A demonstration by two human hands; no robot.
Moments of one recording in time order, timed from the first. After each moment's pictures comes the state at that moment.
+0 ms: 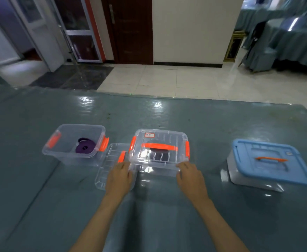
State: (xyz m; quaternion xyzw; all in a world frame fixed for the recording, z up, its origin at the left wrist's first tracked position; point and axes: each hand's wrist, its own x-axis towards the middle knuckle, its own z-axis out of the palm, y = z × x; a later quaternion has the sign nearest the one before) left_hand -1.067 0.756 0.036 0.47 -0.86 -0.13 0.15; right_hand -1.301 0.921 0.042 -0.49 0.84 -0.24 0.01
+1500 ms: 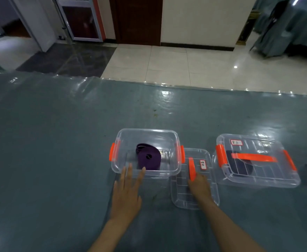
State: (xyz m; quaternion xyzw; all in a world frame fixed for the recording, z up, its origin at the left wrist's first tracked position) left_hand -0.798 0.517 -0.008 0.41 -0.90 -0.11 0.04; right_hand -1.071 0.633 -0.062 -0.21 0.93 -0.20 0.23
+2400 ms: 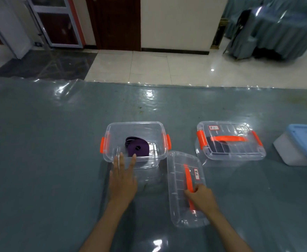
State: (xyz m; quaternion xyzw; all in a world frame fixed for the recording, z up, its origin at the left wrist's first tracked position) left_hand -0.808 0.520 -0.021 0.42 -0.89 -0.14 0.07; right_hand -1.006 0.747 0.004 -0.17 0.93 -0.21 0.27
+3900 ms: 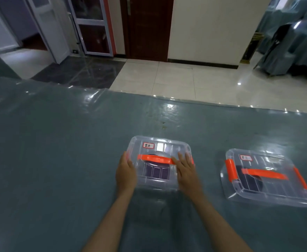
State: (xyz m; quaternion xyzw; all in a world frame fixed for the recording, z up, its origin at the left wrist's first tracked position) left_hand -0.842 0.405 0.017 0.60 -0.66 -0.36 0.29; right_hand -1.047 0.546 -0.024 -0.54 0.81 -0.25 0.02
